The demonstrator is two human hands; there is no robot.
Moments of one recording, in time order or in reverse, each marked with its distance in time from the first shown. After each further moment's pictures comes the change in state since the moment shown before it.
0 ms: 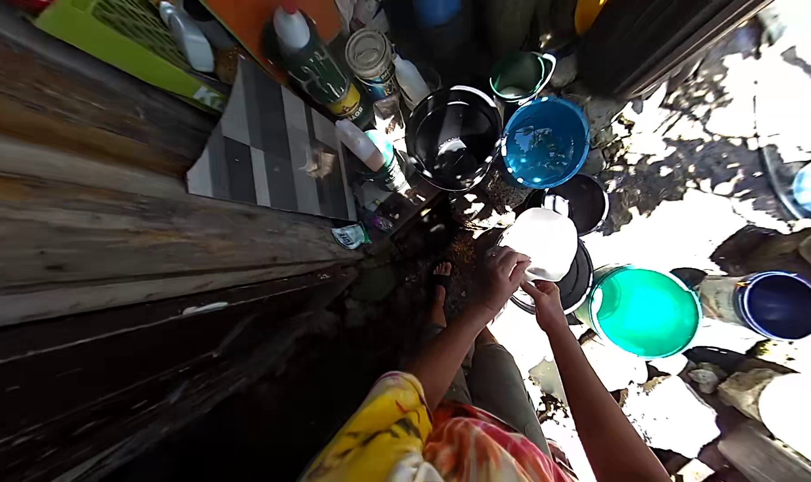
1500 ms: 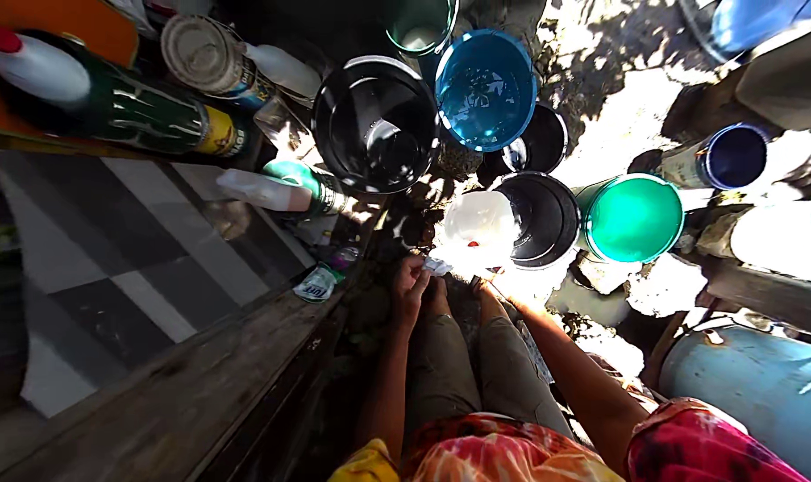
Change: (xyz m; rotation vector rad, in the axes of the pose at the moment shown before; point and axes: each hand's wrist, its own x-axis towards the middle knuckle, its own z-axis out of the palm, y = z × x) left_hand 0.041 -0.132 -0.151 -0.568 -0.292 -0.511; right_hand 0.073 0.129 0.086 -0.350 0.087 0.352
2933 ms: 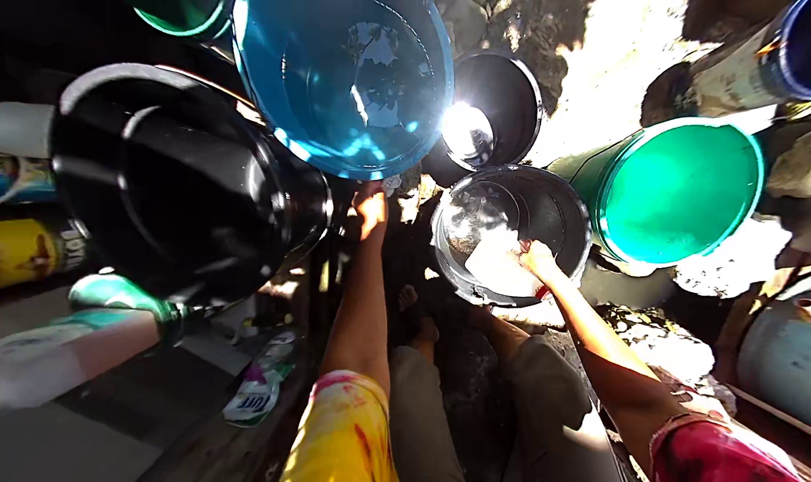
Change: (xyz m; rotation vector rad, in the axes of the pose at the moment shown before) left_hand 0.331 -0.253 0.134 0.977 -0.023 -0.161; right_hand 0.184 0.105 -0.176 -0.359 0.090 0.398
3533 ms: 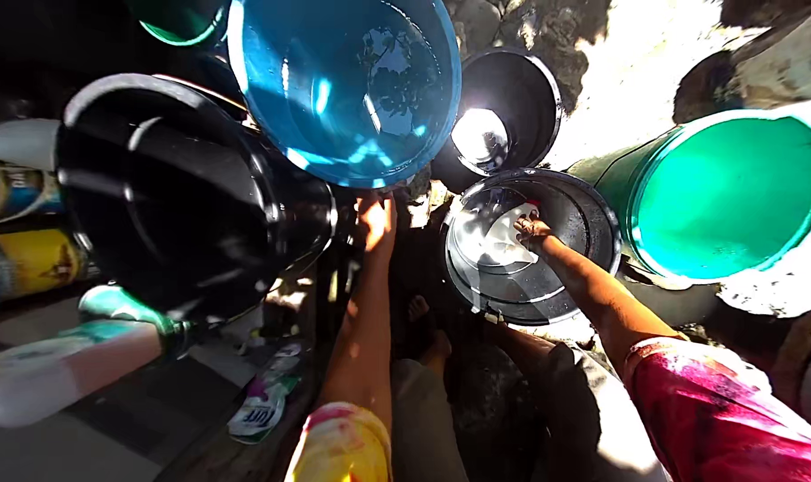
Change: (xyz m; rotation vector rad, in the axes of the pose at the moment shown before) left_hand -0.002 0.003 0.005 0.244 0.086 0.022; right_hand 0.165 0.023 0.032 -0.333 -0.131 -0.329
